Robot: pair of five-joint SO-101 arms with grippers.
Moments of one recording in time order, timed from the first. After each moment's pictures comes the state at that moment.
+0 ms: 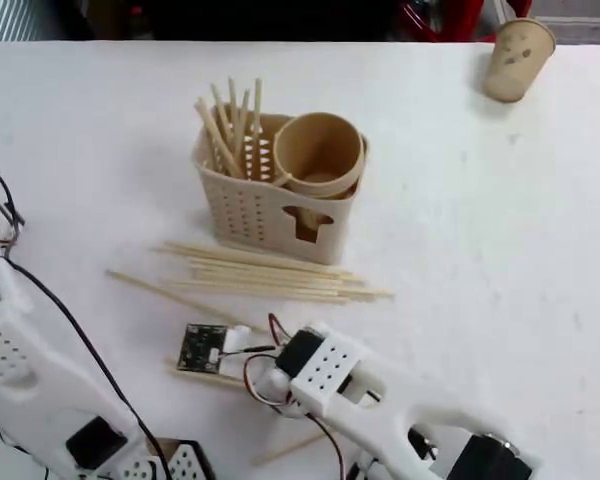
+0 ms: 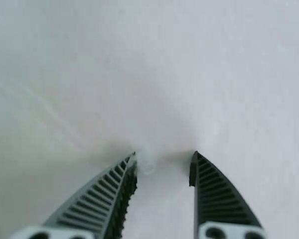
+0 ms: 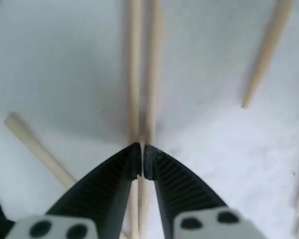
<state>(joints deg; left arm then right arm) -48.0 37.8 -5.7 44.2 0.9 -57.8 -25.5 60.5 57.1 31.3</state>
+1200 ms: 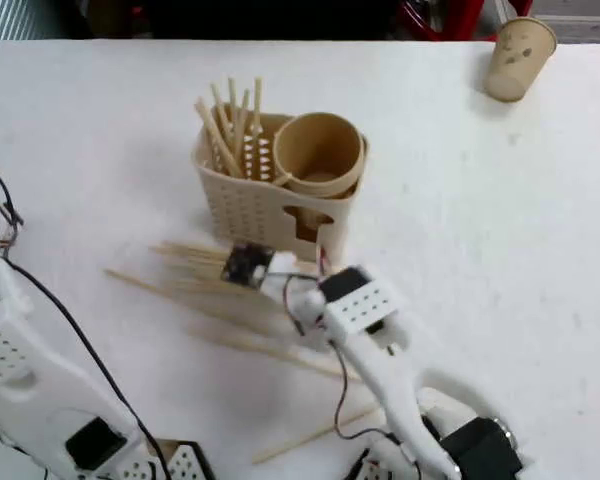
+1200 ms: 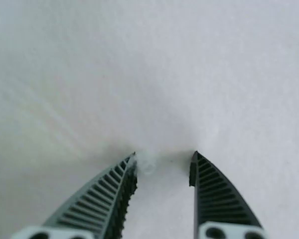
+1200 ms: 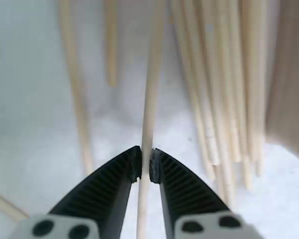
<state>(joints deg) -48.0 37.8 -5.7 44.2 0.9 -35.5 -20.2 51.8 55.6 40.7</state>
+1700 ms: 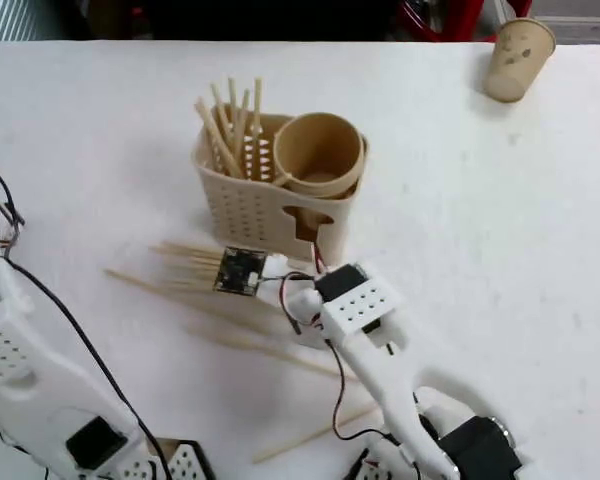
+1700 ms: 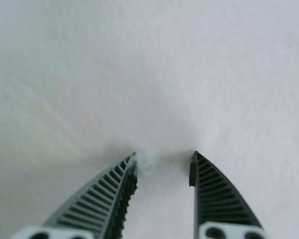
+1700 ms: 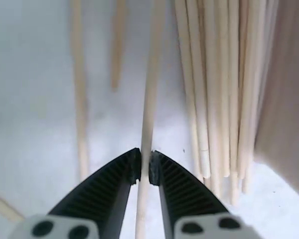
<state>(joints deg) -48.0 37.8 -5.7 44.2 0.9 -35.7 -20.2 50.2 55.6 47.1</state>
